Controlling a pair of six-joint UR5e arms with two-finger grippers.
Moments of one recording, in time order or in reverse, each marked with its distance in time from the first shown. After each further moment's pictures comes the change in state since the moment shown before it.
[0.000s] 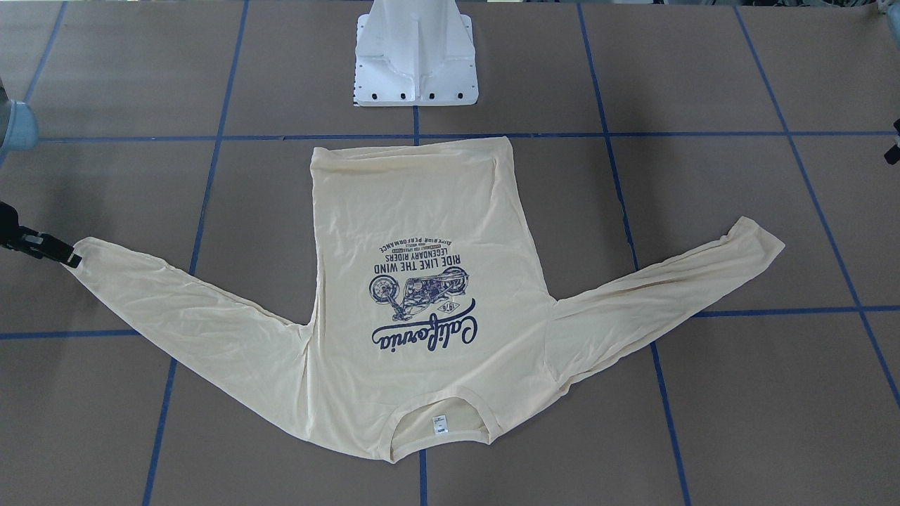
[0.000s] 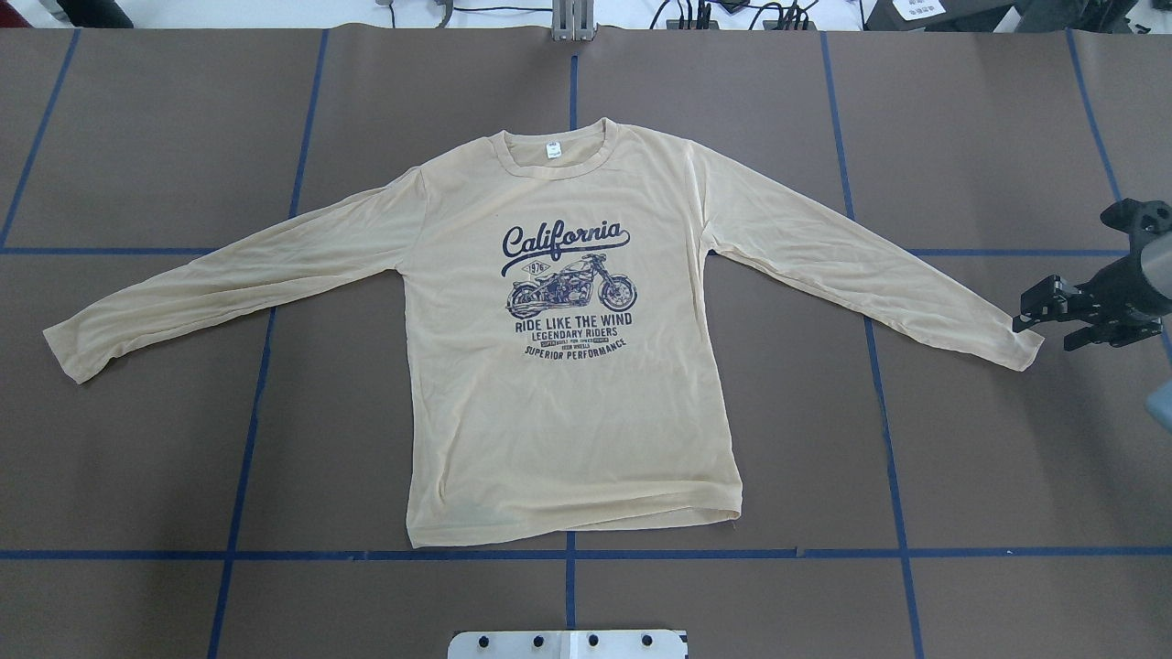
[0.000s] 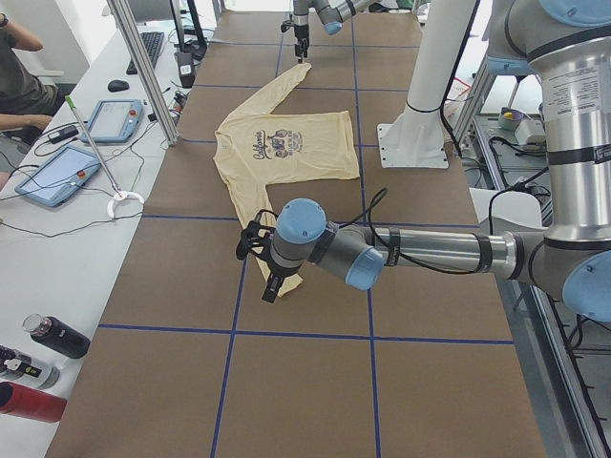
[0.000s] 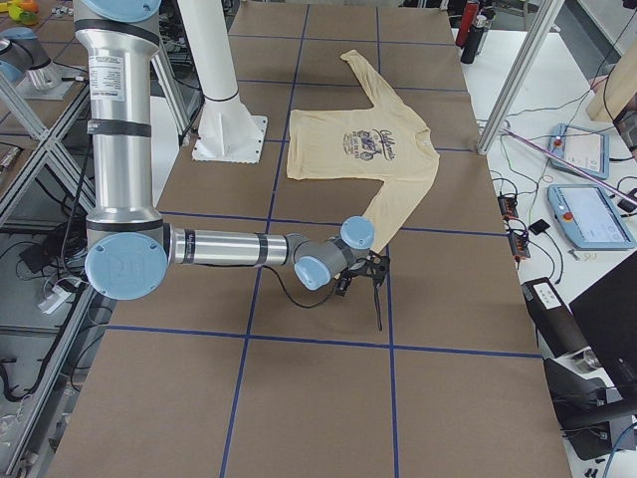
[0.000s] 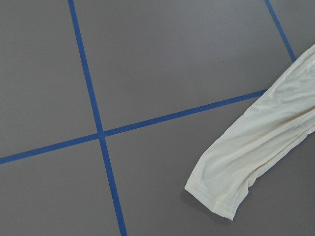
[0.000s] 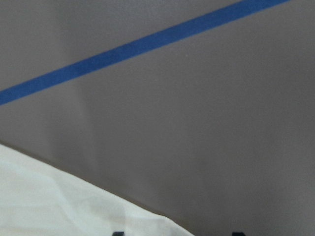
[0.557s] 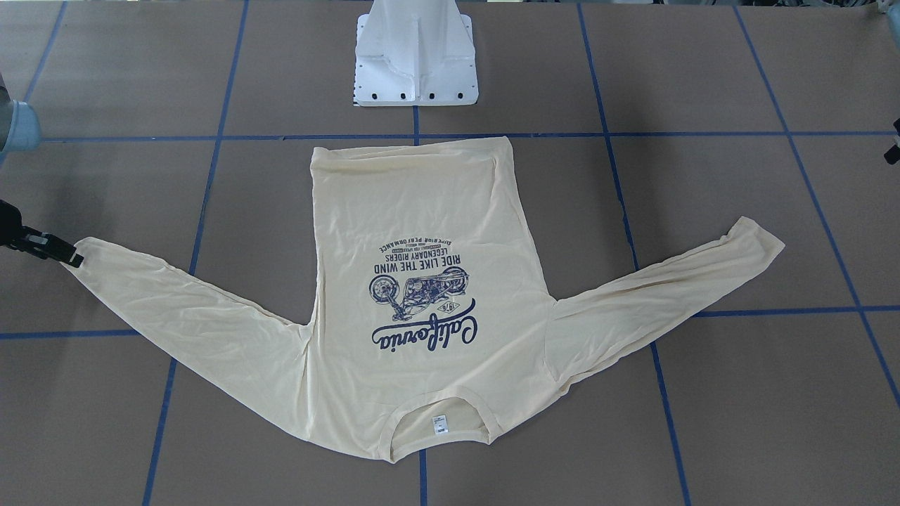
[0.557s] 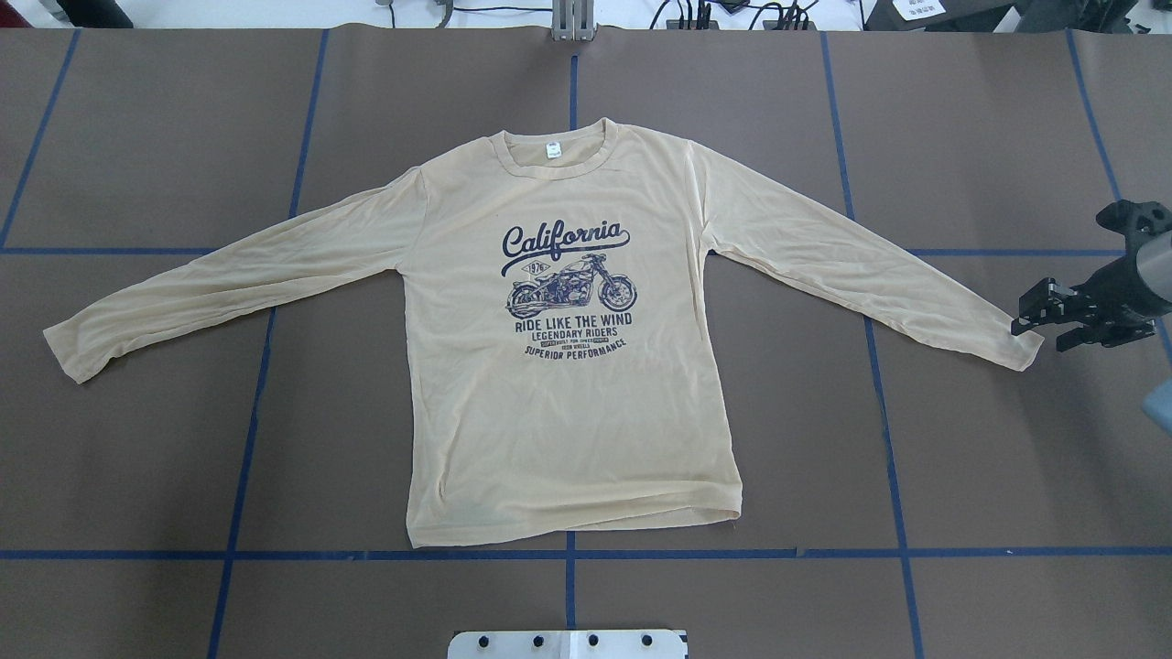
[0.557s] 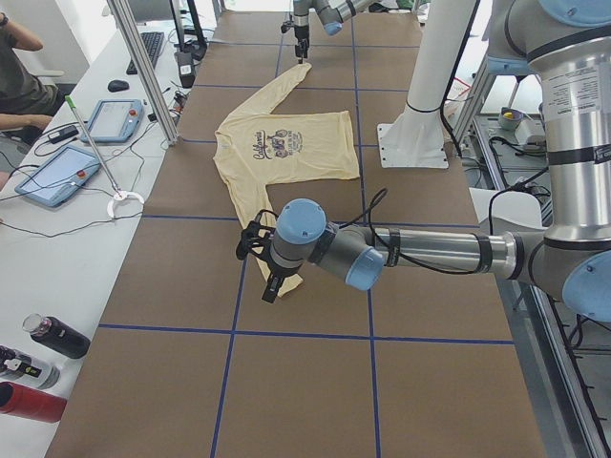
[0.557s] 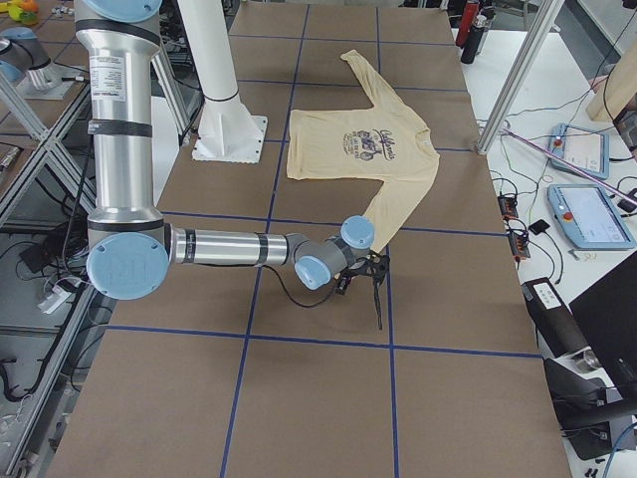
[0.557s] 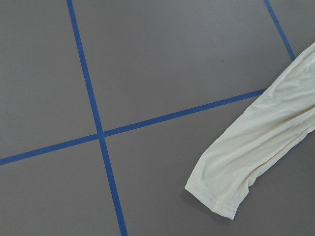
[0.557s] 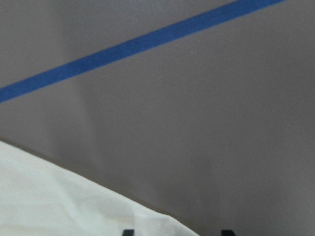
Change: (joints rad) left arm 0.000 0.000 0.001 -0.002 0.000 0.005; right arm -0.005 0.003 -0.001 -0.001 0.001 0.000
